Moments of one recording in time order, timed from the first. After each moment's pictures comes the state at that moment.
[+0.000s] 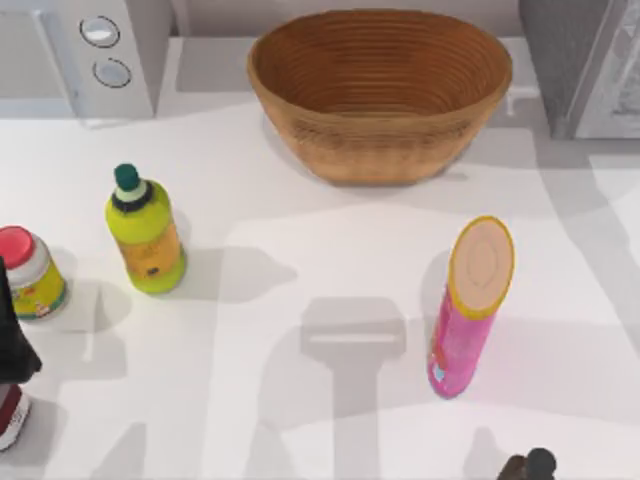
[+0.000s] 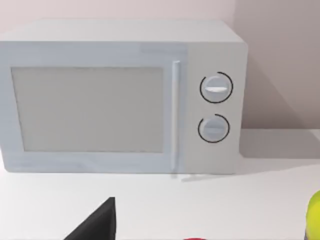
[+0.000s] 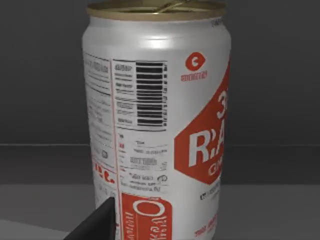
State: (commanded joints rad) left arm 0.00 0.00 0.00 0.00 0.00 0.00; right arm 0.21 1.36 1.76 -0.40 0.23 0.02
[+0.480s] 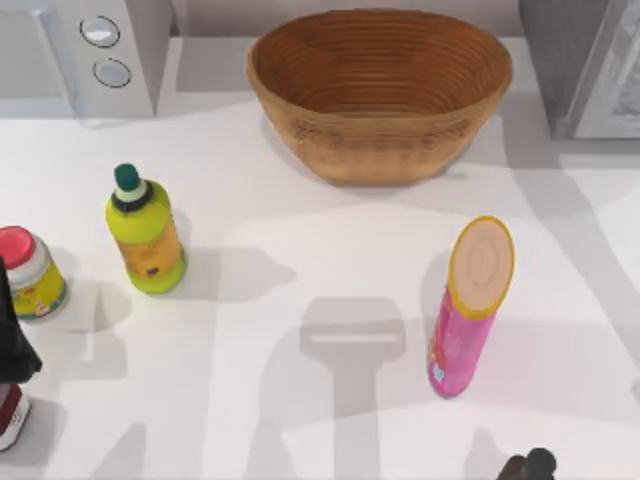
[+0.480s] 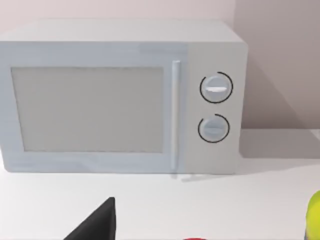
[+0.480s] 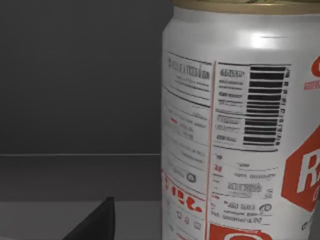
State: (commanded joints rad) left arm 0.00 0.00 0.00 0.00 0.00 0.00; right arm 0.31 1.46 1.82 -0.36 0.35 0.01
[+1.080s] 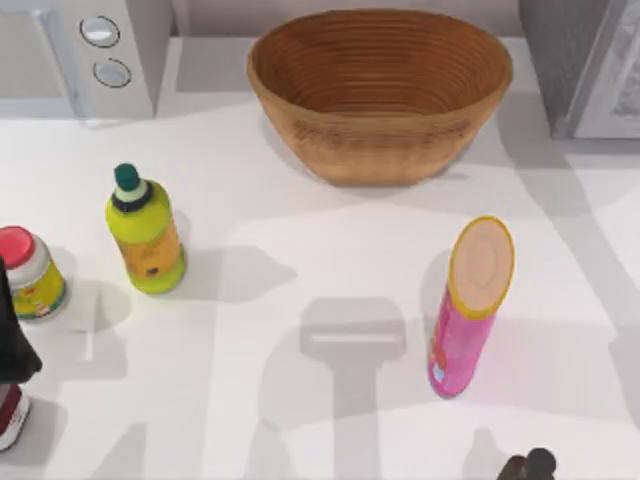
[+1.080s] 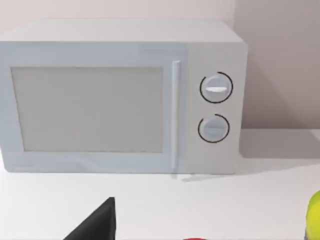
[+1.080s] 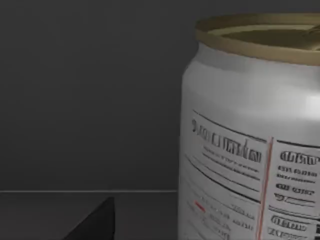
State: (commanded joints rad) left arm 0.00 0.00 0.00 0.00 0.00 0.00; right arm 0.27 1.61 1.97 -0.36 0.30 0.01
